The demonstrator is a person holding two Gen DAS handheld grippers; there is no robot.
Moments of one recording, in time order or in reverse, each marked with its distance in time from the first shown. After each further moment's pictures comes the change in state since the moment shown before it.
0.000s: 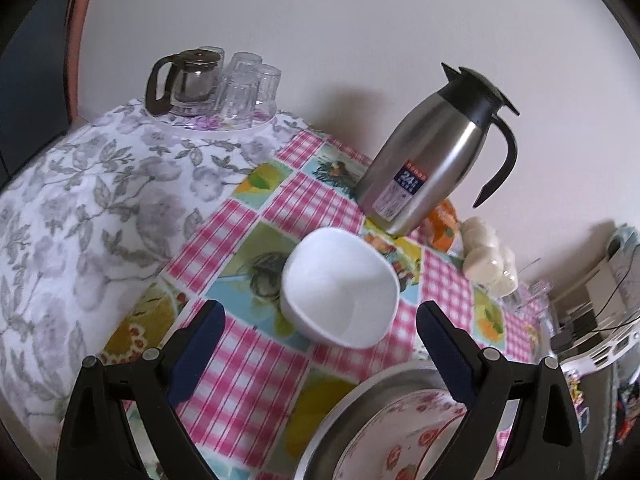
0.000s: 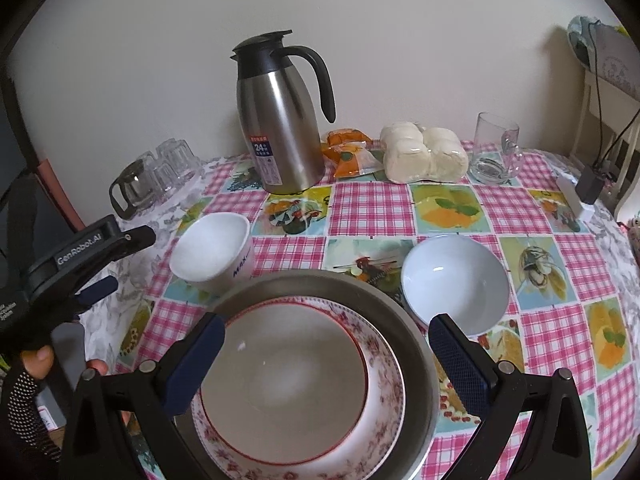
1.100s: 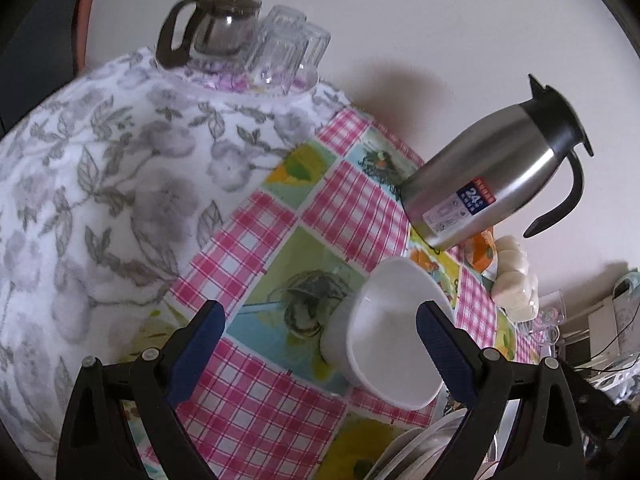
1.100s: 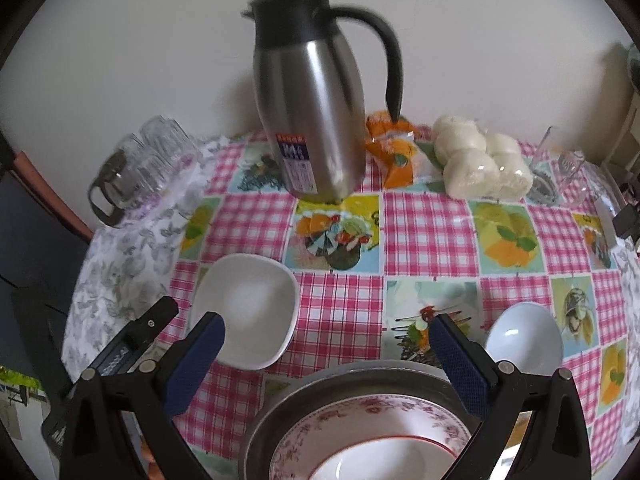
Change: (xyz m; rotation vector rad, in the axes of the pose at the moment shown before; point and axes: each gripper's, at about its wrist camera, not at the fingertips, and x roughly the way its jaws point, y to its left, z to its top) left arm 0.065 0.051 0.036 -0.131 0.140 -0.001; right arm 0.090 0.083 0.098 -0.010 0.225 -0.049
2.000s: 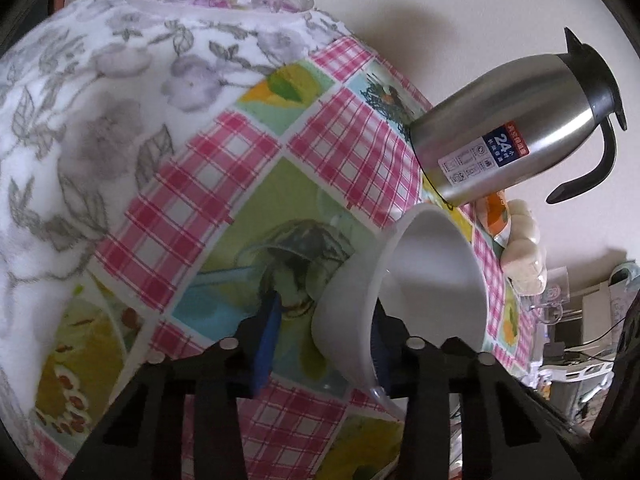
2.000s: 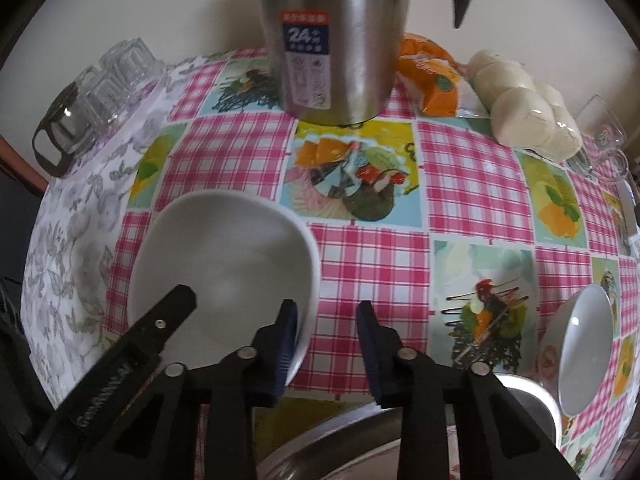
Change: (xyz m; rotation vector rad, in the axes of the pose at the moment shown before) left arm 0.064 0.003 -0.010 -0.029 0.177 -0.069; right arm 0.100 0.035 -0.016 -0.039 0.185 -0.085
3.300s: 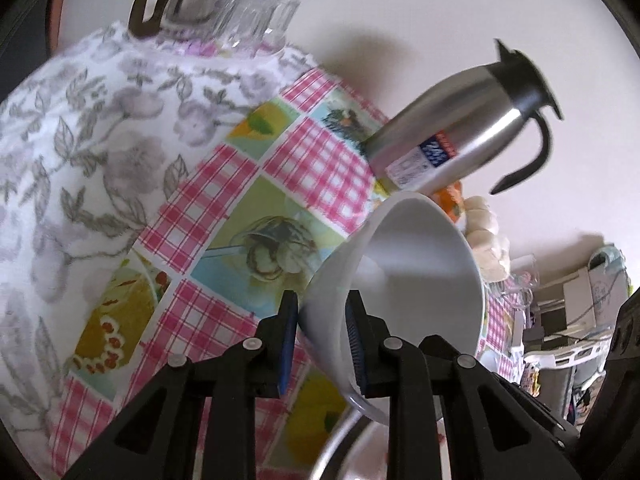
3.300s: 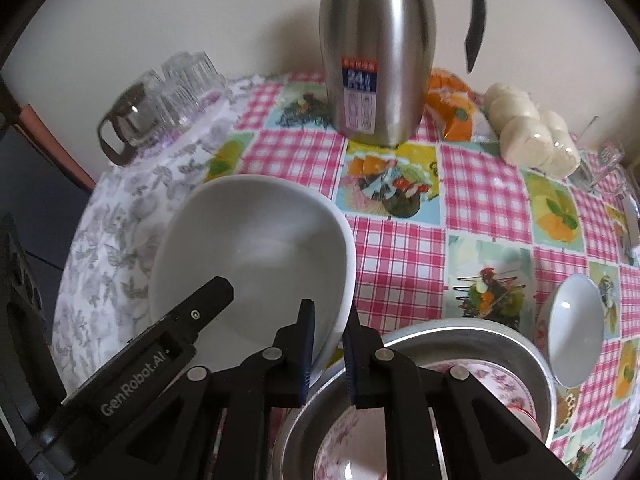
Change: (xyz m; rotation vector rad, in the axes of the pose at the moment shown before) left arm -0.081 -0.028 -0.024 0.072 -0.060 -0.024; right arm -0.071 0.008 -0.031 -0.060 -0.089 0.116
